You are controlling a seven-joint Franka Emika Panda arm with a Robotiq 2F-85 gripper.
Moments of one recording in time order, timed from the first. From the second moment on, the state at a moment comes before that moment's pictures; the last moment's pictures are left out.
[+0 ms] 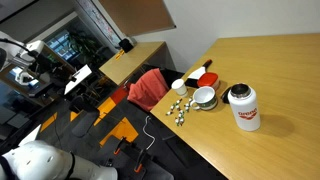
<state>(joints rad) 0.16 -0.95 0.20 -2.54 0.25 1.91 0.26</state>
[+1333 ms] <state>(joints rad) -0.06 -0.79 0.16 -2.49 0.01 2.21 0.26</state>
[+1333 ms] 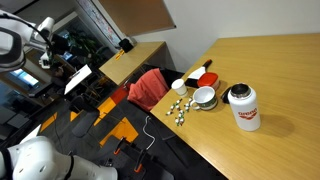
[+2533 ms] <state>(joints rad) -0.23 -0.44 0.10 -2.37 -0.21 2.38 0.36</state>
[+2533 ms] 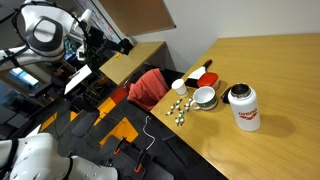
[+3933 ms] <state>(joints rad) -0.24 0.15 -0.16 -2.08 -0.29 2.47 0.41</state>
